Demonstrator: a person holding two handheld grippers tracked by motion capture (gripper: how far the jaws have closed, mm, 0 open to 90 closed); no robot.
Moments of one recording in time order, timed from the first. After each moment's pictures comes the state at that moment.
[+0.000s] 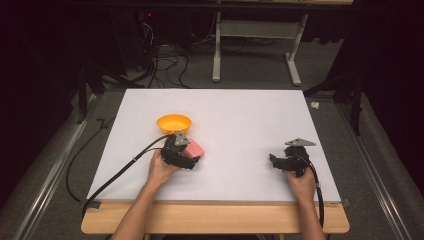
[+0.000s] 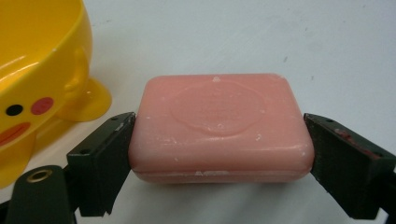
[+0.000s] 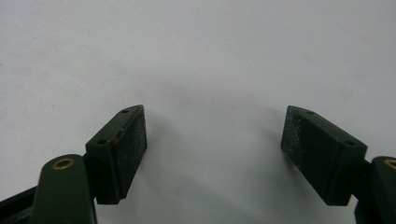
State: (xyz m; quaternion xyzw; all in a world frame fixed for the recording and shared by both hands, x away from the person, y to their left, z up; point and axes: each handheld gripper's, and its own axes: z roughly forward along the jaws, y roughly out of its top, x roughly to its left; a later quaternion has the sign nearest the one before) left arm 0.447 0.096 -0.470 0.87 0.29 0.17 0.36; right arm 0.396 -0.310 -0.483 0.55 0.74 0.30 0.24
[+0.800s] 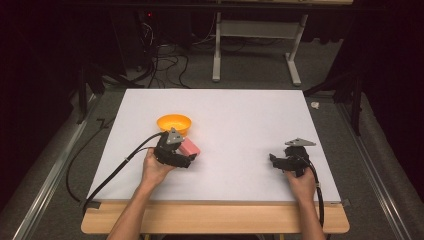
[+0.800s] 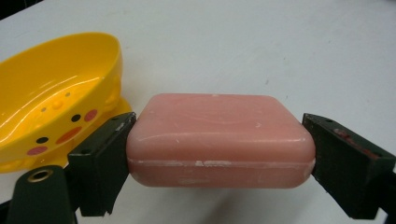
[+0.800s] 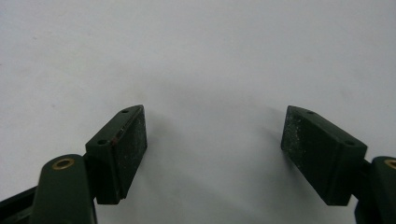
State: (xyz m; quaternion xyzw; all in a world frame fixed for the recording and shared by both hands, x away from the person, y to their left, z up) left arm 0.433 0.109 -0.439 0.86 0.30 0.17 0.39; right arm 0.396 -0.310 -0.483 0.55 0.74 0.30 0.24
